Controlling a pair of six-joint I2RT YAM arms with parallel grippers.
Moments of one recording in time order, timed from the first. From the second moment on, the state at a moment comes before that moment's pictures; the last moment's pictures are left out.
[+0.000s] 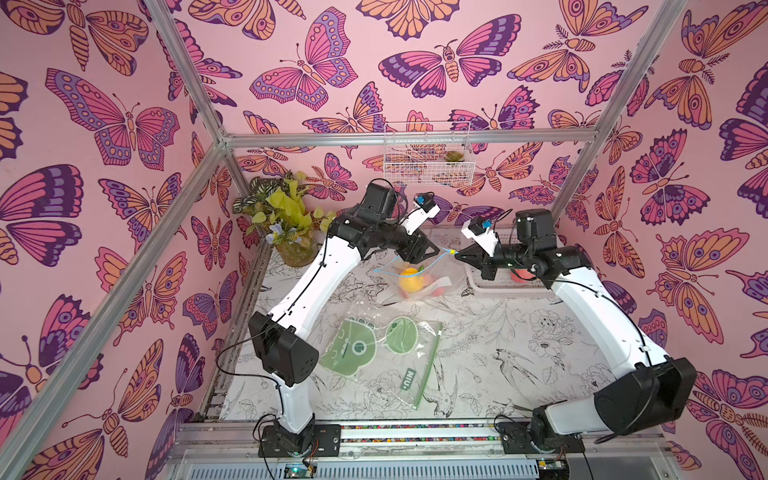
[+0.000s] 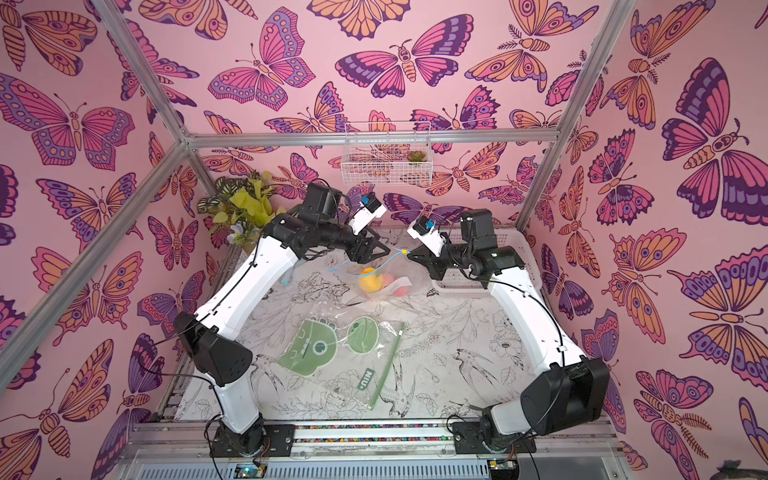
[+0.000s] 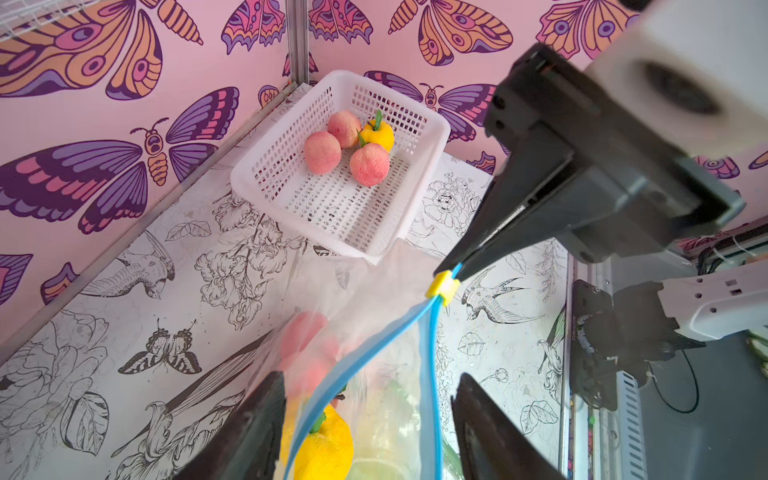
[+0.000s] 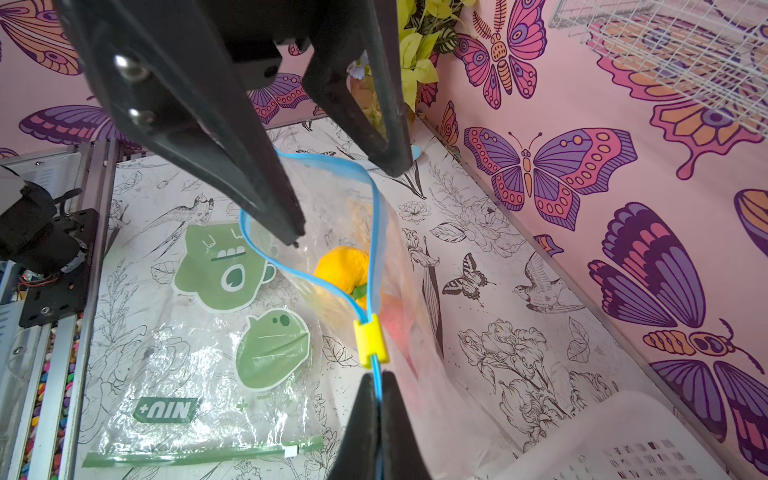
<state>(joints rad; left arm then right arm) -0.55 1.85 2.06 -0.89 0.58 0.26 0.24 1.44 1.43 -0.64 -0.76 -0.54</state>
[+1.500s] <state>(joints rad) -0.63 1.89 2.05 -0.84 0.68 0.49 0.24 1.44 1.46 -0.74 -0.88 -0.55</state>
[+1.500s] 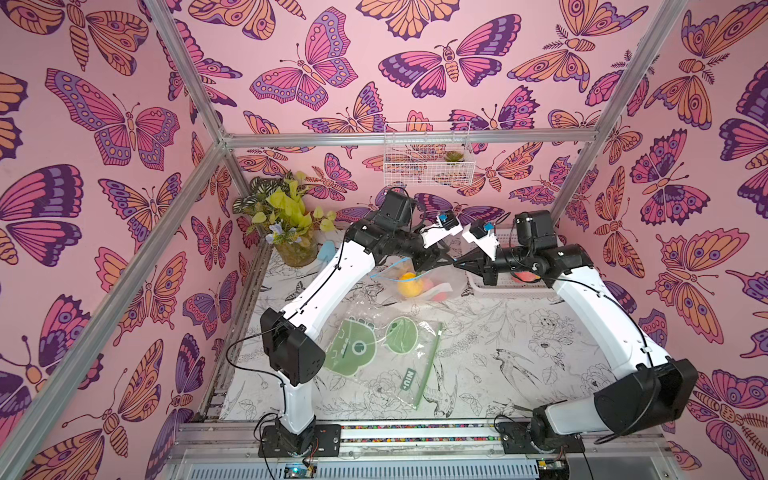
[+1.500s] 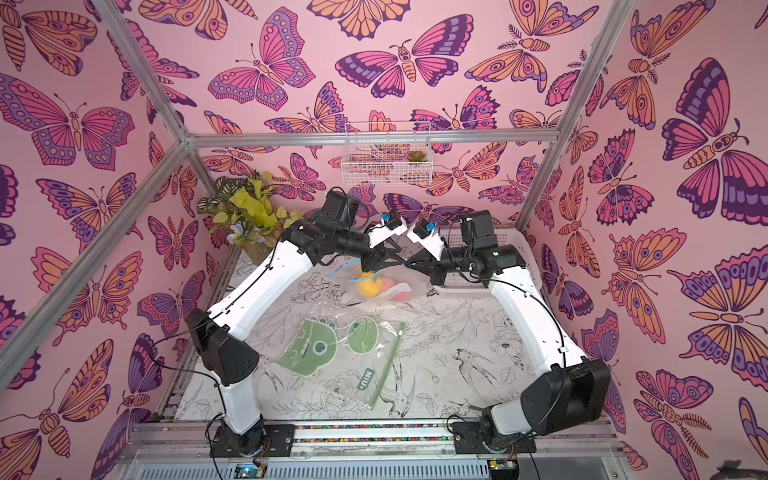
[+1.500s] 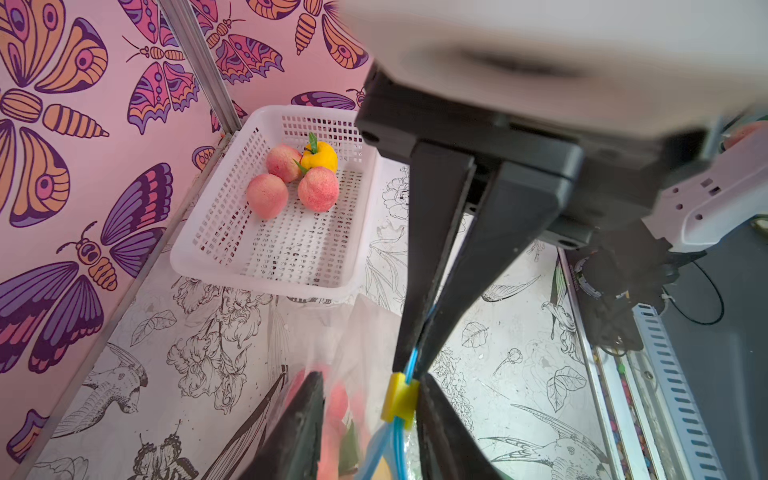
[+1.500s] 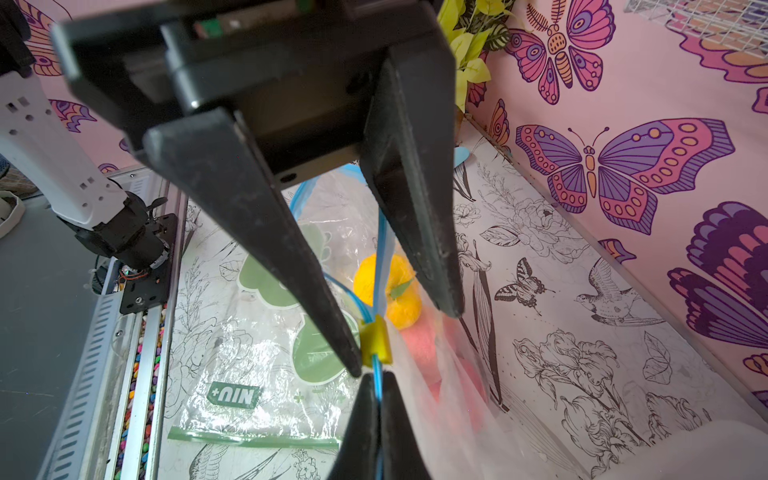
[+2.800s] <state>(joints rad) -0.64 1.90 2.04 -0.79 0.63 0.45 0.26 1.39 1.39 -0.58 -0.69 -0.42</state>
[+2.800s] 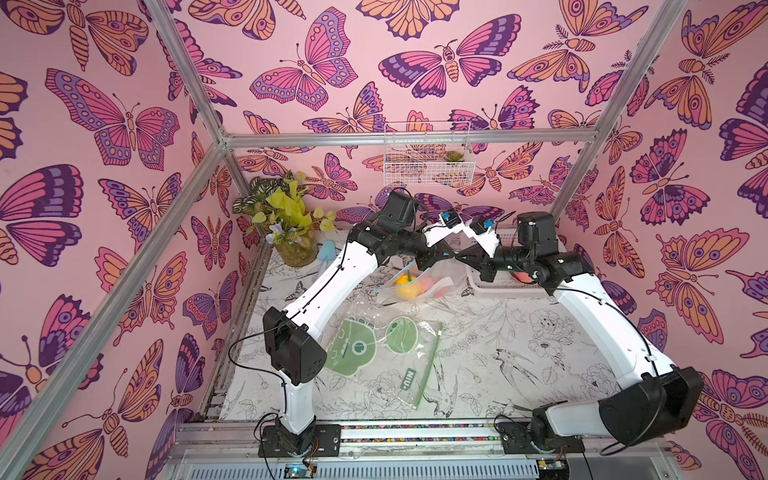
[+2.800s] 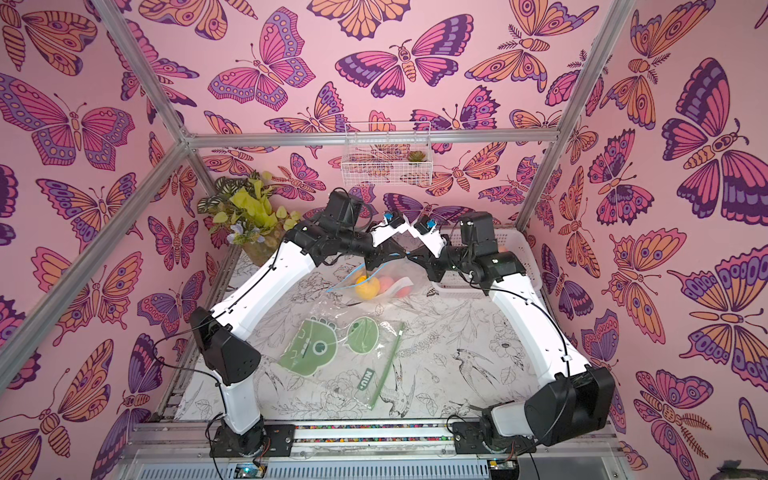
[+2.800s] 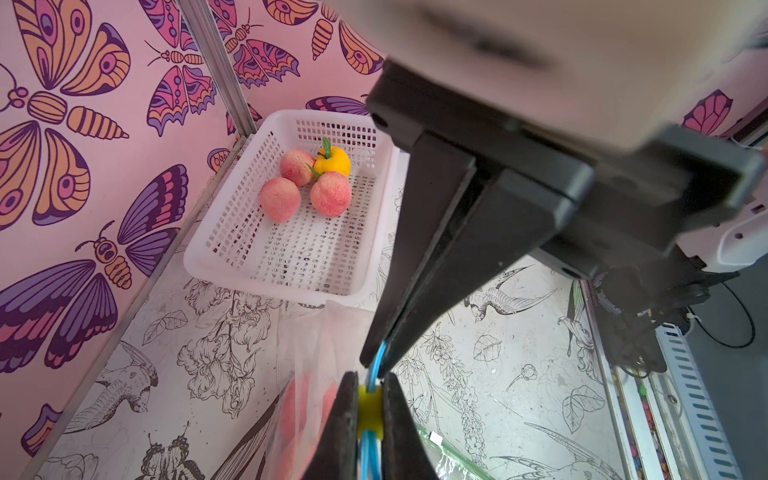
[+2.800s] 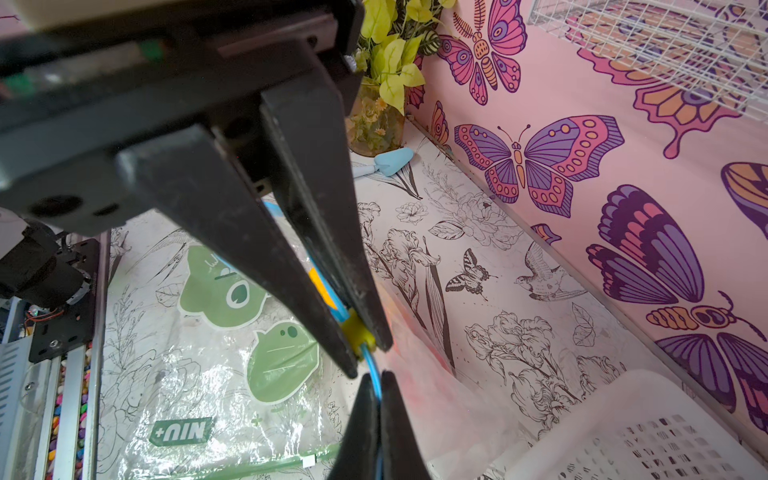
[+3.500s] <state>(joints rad) -0.63 1.87 2.00 -0.77 0.59 0.45 0.27 1.39 1.37 -0.54 -0.60 -0.35</state>
